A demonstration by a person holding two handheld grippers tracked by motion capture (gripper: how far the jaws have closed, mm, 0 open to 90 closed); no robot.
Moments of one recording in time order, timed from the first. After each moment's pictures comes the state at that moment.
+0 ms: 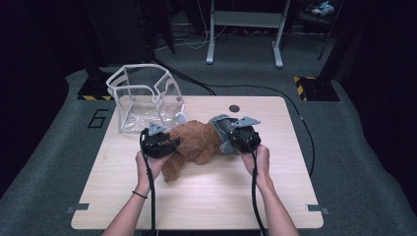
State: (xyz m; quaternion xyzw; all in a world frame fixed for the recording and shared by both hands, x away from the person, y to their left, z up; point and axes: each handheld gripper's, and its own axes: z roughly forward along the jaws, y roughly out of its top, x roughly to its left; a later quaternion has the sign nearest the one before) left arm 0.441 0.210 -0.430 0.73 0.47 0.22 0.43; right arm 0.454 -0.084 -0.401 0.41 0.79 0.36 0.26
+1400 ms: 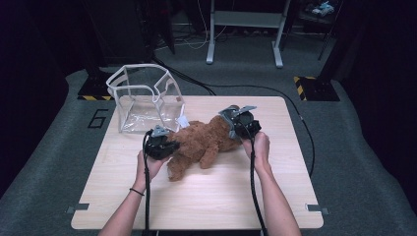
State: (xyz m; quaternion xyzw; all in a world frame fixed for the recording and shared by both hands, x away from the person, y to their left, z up) left arm 0.456 0.215 -0.452 0.79 0.42 0.16 0.42; right arm 0.517 -0.100 -0.420 0.49 0.78 0.28 0.26
